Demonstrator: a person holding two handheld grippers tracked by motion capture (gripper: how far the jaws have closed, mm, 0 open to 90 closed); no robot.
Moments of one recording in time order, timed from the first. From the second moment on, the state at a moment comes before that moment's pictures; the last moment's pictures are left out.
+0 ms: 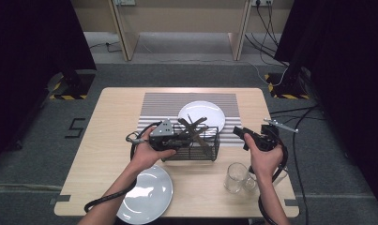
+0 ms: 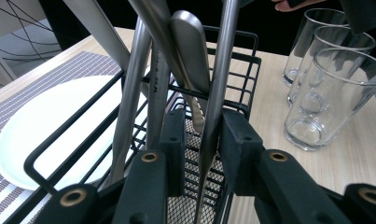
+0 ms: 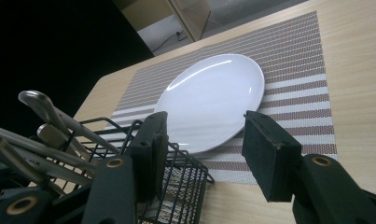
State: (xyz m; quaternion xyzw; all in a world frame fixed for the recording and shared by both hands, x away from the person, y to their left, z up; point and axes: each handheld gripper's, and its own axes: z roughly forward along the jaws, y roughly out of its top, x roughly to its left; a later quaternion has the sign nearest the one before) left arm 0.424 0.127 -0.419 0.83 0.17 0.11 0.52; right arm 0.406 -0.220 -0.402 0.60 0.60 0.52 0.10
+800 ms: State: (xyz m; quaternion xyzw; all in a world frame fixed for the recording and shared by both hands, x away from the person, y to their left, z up) left arm 0.426 0.128 -0.420 0.84 0.14 0.10 0.52; right arm 0.406 -0.220 -0.403 0.60 0.60 0.52 0.10
